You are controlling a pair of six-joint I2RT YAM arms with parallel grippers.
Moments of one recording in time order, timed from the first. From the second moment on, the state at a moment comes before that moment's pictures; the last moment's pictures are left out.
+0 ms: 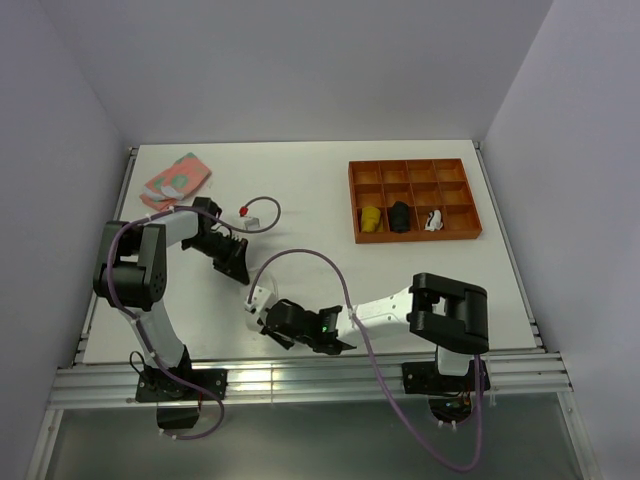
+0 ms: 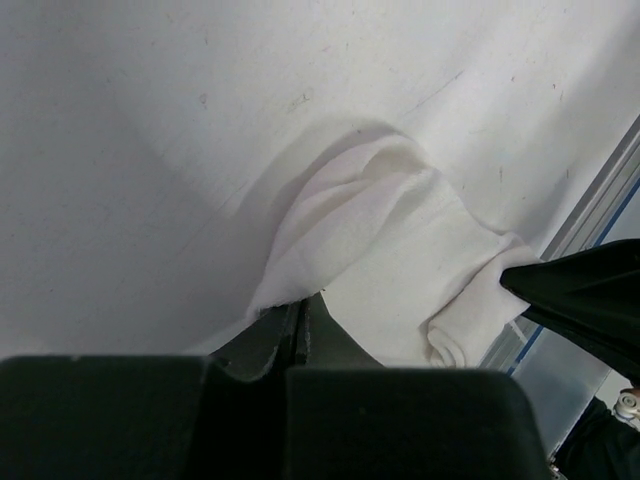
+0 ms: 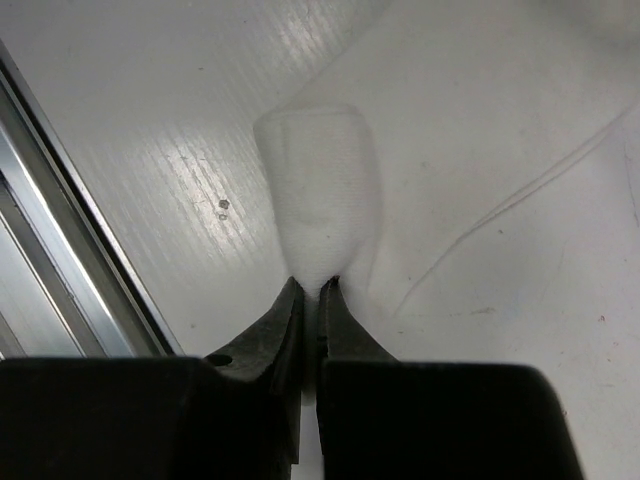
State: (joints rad) left arm -0.12 1.85 1.06 -0.75 0.72 0.49; right arm 1.36 1.76 0.85 0.17 0.24 0.20
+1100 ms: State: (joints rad) left arm -0.28 1.86 1.12 -0.63 0.66 0.37; right arm 1.12 1.86 0.91 0.25 -0.34 0.26
